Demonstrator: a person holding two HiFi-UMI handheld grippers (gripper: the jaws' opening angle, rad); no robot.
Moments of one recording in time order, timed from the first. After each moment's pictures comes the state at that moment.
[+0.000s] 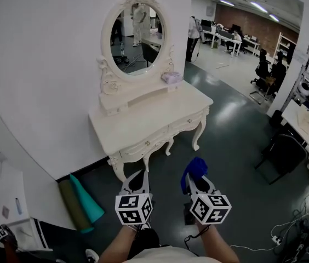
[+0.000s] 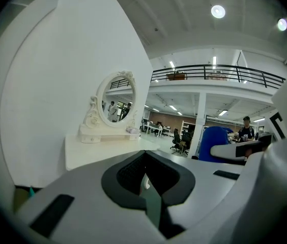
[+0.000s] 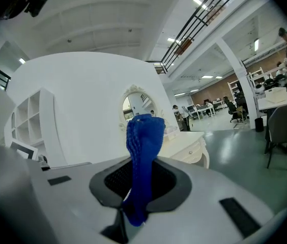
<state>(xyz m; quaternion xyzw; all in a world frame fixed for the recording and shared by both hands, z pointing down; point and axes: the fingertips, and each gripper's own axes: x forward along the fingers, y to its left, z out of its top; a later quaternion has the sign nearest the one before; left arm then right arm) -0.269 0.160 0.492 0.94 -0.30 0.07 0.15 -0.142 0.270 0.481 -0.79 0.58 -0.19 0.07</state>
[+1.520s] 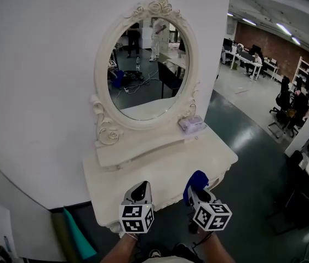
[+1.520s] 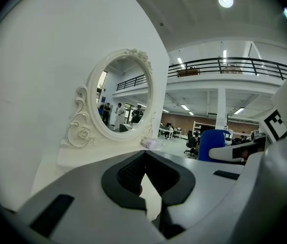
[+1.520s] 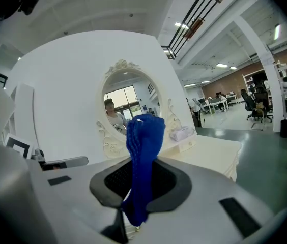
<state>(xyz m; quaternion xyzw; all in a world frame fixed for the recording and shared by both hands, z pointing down) -0.065 -0.175 0.493 0.93 -0.34 0.07 0.14 0.081 -0.081 0.497 -0.75 0.62 -0.21 0.04</state>
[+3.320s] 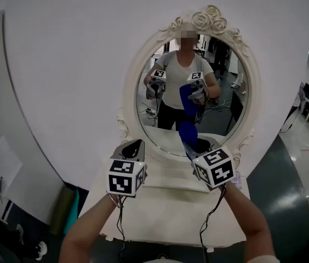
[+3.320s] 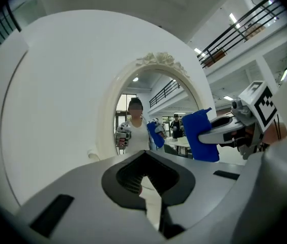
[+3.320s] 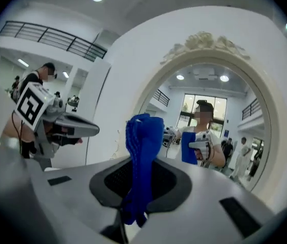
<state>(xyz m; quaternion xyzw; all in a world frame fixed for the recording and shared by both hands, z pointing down) -0.025 -0.405 0.336 0.81 -0.59 0.05 0.01 0.119 -0.423 0.326 -0.43 0.88 0.08 -0.19</state>
